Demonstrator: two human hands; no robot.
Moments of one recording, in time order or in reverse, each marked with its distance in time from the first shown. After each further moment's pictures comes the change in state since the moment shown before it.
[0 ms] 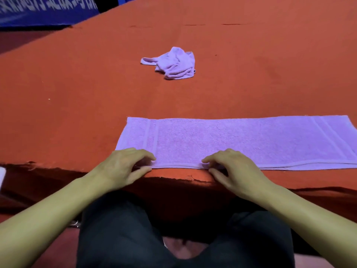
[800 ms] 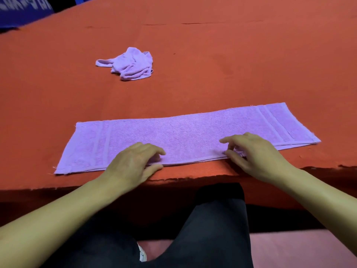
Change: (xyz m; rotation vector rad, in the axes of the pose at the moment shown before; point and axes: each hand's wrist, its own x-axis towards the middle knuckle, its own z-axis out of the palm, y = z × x) left_hand 0.084 0.086 0.070 0.025 0.059 0.104; right_hand -0.074 0.094 -0.088 -0.154 0.103 0.128
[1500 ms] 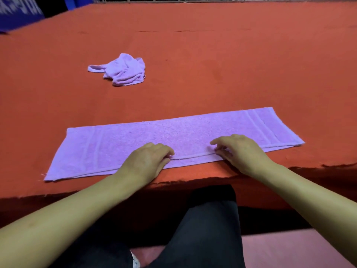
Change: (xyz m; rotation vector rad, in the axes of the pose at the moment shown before) left_hand 0.037 0.023 0.025 0.070 0.005 0.005; right_hand 0.015 0.007 0.007 -0.060 -0.023 0.079
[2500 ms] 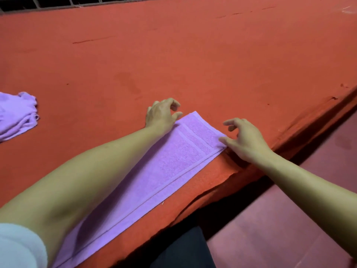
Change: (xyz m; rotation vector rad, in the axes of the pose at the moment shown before) left_hand 0.320 0.107 0.126 -0.351 -0.084 -0.067; right_hand -0.055 0.138 -0.068 0.076 0.330 0.824
